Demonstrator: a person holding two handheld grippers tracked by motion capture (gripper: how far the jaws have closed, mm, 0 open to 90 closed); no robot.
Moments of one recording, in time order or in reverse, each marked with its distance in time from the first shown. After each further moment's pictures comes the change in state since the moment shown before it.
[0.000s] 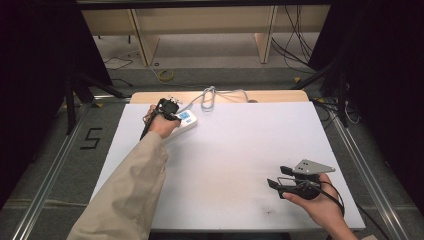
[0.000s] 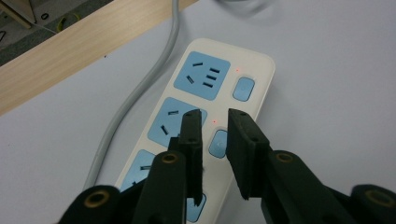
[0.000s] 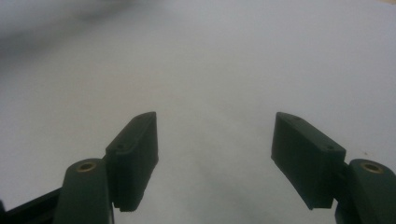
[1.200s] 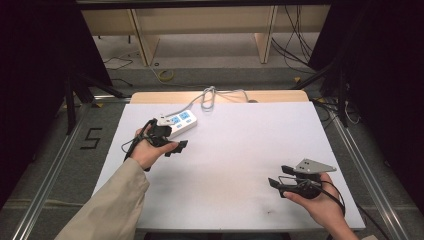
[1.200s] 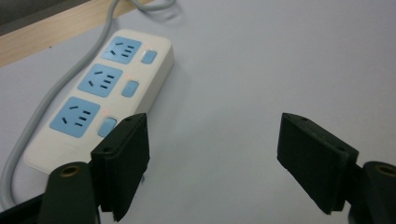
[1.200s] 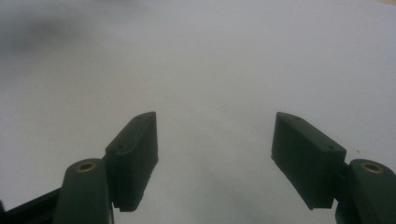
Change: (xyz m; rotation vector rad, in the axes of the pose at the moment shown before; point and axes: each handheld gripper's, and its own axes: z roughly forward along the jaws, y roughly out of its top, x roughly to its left) left arm -0.041 -0.065 -0.071 -0.148 -0.174 0.009; right arm -0.003 0.000 -0.001 -0.005 -0.011 0.008
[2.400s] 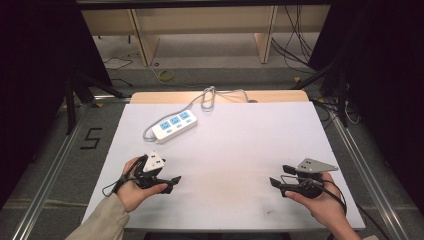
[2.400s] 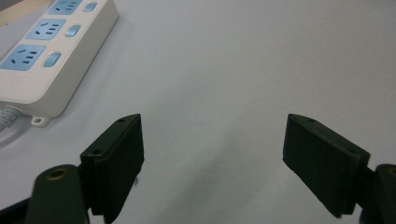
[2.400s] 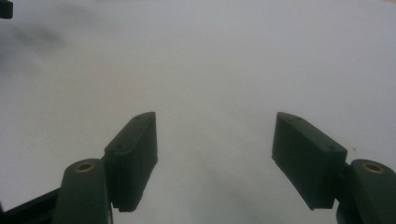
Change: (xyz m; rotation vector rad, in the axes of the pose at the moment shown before) left arm -0.038 -0.081 -0.045 -0.062 -0.055 0.128; right arm -0.005 -0.001 -0.001 -0.001 0.008 0.007
